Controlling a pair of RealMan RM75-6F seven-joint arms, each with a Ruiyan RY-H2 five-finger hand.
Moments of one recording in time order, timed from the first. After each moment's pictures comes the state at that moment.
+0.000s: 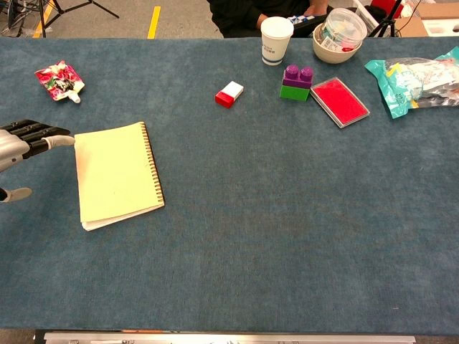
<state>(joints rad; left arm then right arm) -0.43 -1.15 0.16 -1.48 1.66 1.08 0.05 0.08 -1.09 0.06 -1.54 -1.55 1.50 0.26</state>
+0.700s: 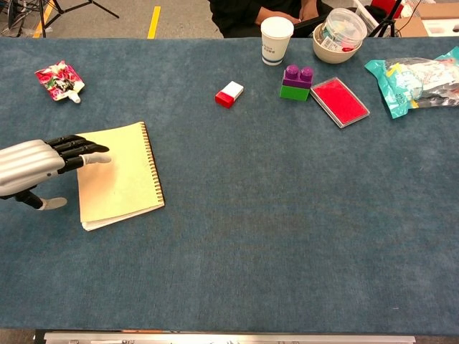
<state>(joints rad) -0.50 -1.38 0.22 -1.08 1.88 1.18 -0.27 0.08 -1.08 0.06 -1.58 -1.55 1.51 0.21</state>
